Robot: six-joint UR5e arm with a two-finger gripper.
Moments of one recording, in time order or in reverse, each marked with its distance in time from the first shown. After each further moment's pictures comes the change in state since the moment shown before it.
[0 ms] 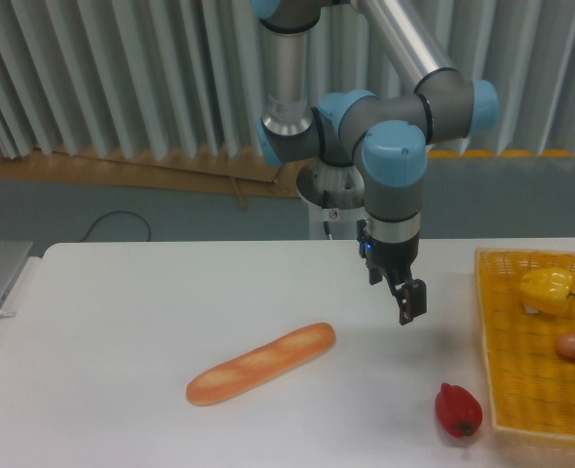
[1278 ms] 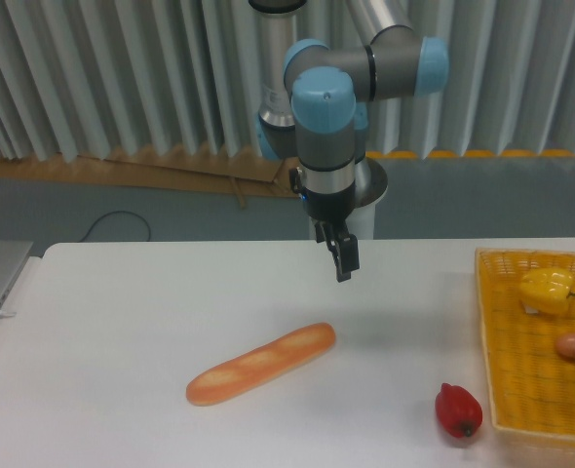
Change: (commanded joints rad) arm -0.114 0.115 -0.003 -0.106 -0.009 -0.066
